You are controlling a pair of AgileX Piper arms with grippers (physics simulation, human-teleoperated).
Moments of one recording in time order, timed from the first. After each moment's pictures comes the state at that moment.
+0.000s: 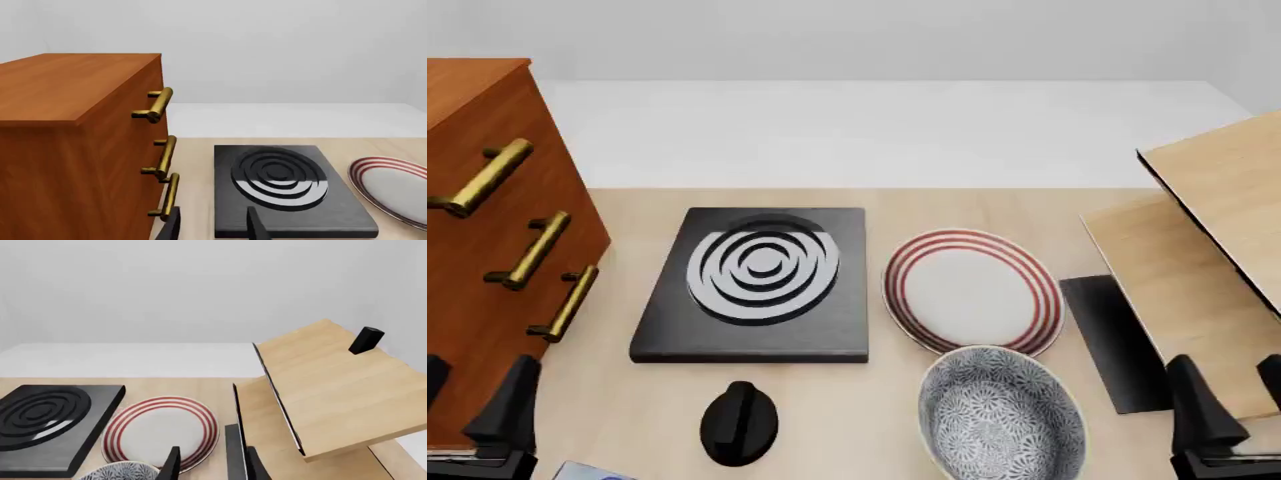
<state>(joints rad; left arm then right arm) 0.00 0.00 0.00 0.00 0.00 0.00 0.00 0.00 0.00 0.00</state>
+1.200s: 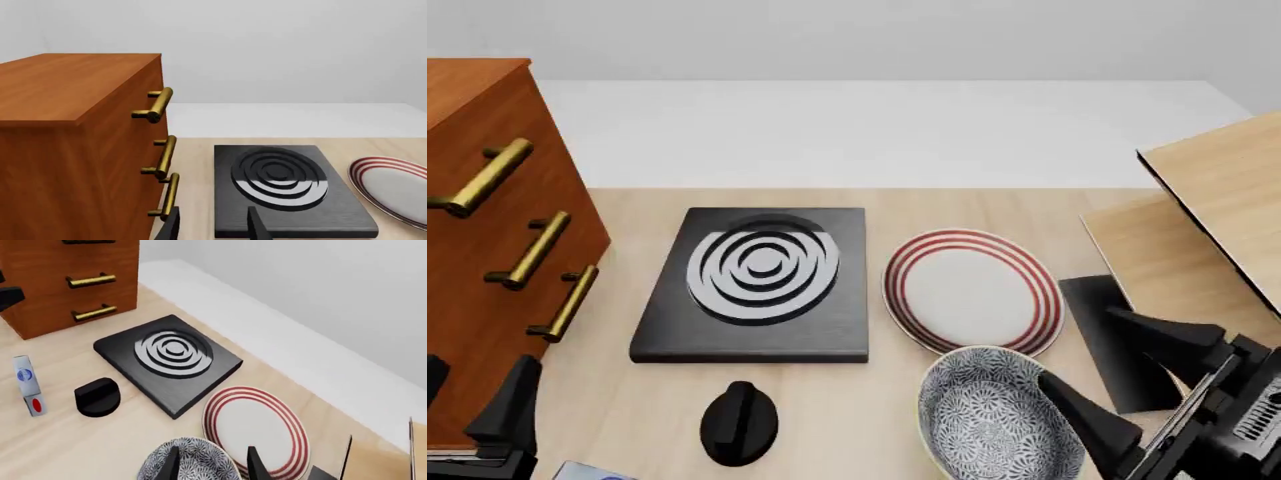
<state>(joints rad) 0.00 0.00 0.00 0.00 0.00 0.61 0.39 -0.30 0.16 -0.25</state>
